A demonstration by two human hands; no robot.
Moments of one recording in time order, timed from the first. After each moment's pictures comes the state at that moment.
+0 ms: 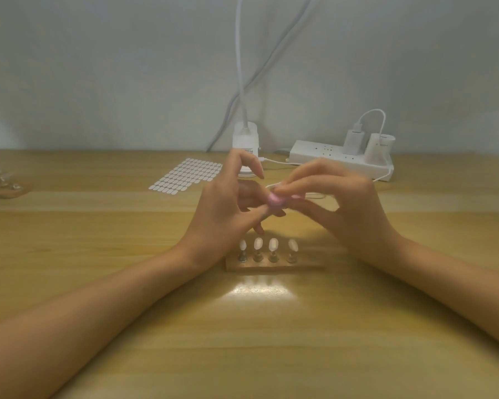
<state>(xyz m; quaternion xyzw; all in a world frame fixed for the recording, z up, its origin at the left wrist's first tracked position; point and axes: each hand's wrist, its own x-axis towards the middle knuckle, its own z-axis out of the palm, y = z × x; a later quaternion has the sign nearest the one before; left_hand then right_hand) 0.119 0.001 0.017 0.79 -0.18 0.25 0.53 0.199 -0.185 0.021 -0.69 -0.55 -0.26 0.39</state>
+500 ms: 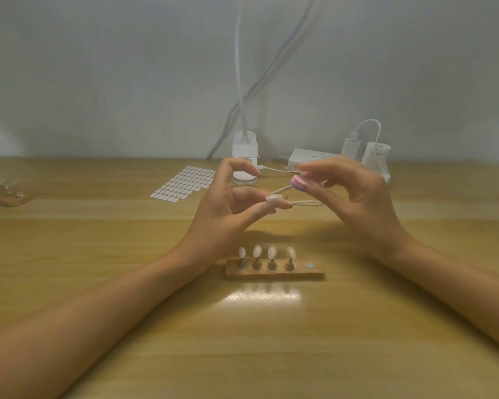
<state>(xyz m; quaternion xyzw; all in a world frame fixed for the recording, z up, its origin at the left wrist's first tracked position) 0.122 0.004 0.017 0.72 -0.17 0.19 0.65 0.208 -0.197 0.023 -0.73 -0.42 -0.21 0.51</state>
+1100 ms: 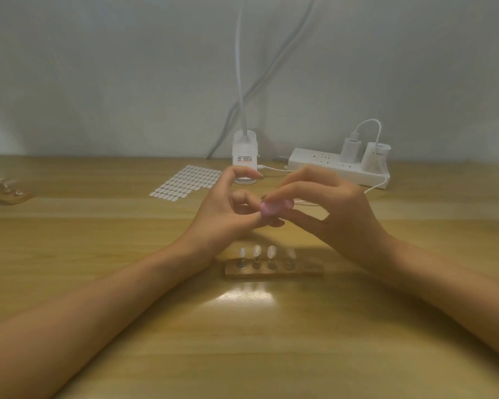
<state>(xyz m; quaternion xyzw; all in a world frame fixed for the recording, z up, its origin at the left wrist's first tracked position) 0.125 0.008 0.015 0.72 -0.10 0.12 0.68 0.201 -0.180 0.023 -0.69 -0.57 -0.29 0.33</state>
